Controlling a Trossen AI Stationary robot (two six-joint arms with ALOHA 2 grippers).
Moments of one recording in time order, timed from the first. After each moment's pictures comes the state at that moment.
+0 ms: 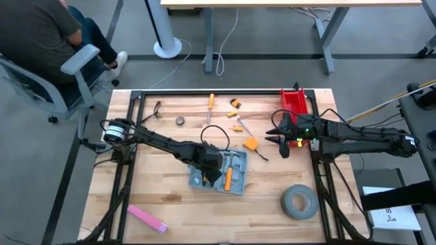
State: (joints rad) left arm -0.15 1.90 1.22 -0.61 -0.15 -0.83; right arm -0.21 0.67 0.46 -0.25 -0.06 0.11
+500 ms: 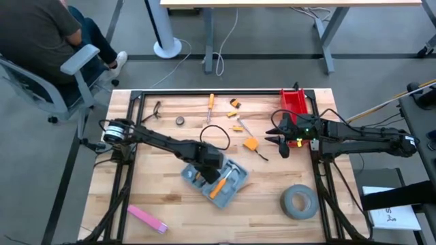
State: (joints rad) left arm -0.15 1.89 1.32 -0.79 -0.09 -0.85; right arm -0.21 0.67 0.46 -0.25 -0.06 0.11
